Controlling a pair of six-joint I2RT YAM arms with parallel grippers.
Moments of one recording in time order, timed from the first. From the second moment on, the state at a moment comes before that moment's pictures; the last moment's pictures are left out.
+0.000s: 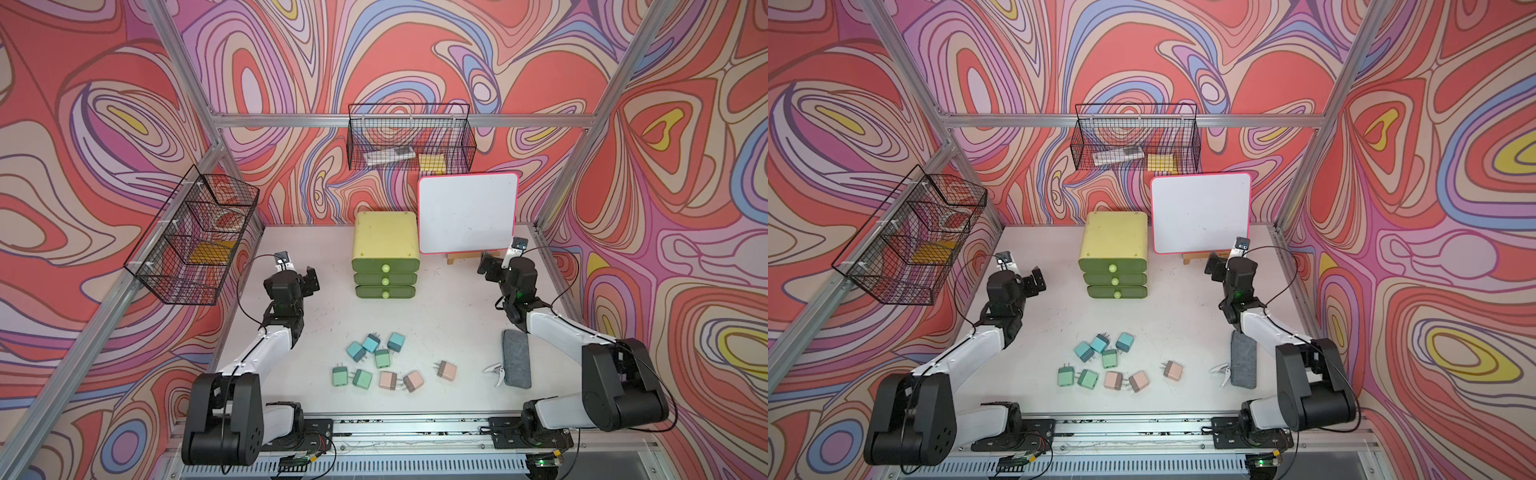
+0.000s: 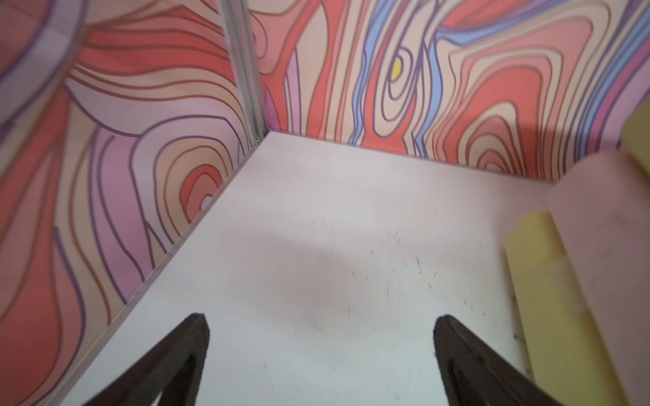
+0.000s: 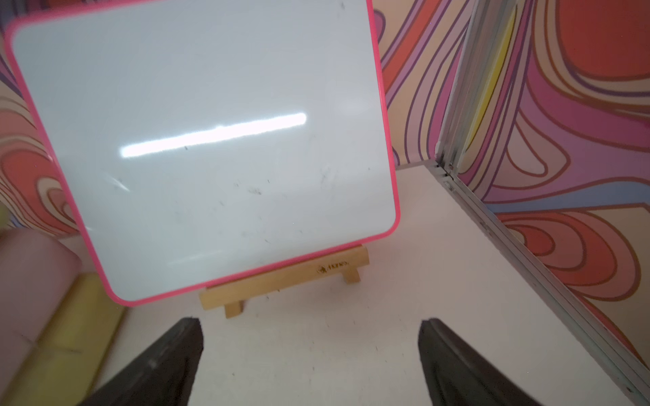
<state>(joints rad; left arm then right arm) -0.01 1.24 0.65 0.25 -0.30 -0.16 0.14 1.39 0.74 0.39 0.24 0.22</state>
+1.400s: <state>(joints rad) -0.20 1.71 1.66 -0.71 0.35 -0.44 0.36 1.84 1.47 -0.07 -0.42 0.49</state>
